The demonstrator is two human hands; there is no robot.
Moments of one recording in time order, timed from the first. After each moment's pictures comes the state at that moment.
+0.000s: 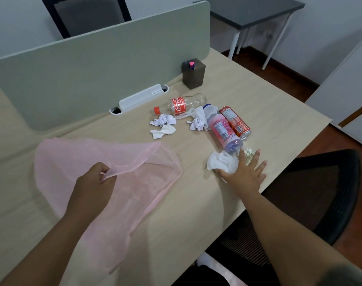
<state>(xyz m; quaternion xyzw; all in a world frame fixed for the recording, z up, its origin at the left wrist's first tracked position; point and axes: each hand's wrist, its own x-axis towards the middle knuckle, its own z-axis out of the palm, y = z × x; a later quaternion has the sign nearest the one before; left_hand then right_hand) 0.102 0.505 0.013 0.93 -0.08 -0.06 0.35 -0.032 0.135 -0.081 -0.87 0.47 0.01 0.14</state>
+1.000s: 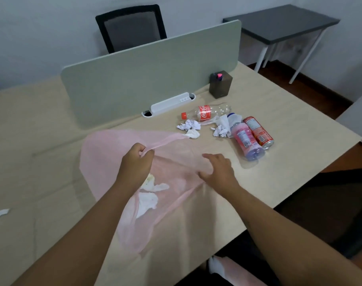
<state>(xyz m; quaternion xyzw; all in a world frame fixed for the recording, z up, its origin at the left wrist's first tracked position) 0.106 0.473 0.048 0.88 -0.01 -0.09 0.47 0.020 0.242 -0.015 -0.94 0.19 -0.01 0.29</state>
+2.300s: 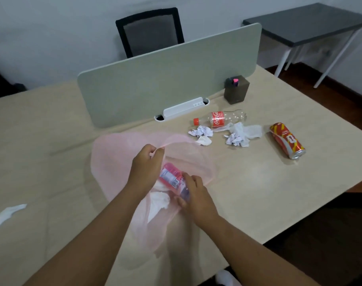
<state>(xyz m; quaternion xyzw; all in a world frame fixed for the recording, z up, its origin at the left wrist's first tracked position) 0.115 0.454 0.055 0.87 0.01 -0.05 0.50 0.020 0.320 -0.035 -0.92 0.08 0.01 0.39</state>
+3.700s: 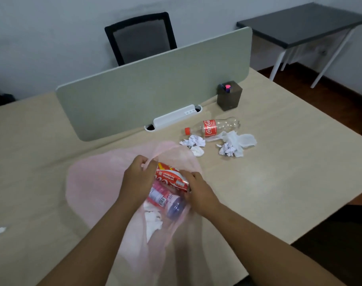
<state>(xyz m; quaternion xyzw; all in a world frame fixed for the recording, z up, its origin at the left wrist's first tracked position) 0.138 0.428 0.041 0.89 0.03 -0.04 0.45 0.080 0.257 -0.040 -0.92 0.06 0.06 0.38</state>
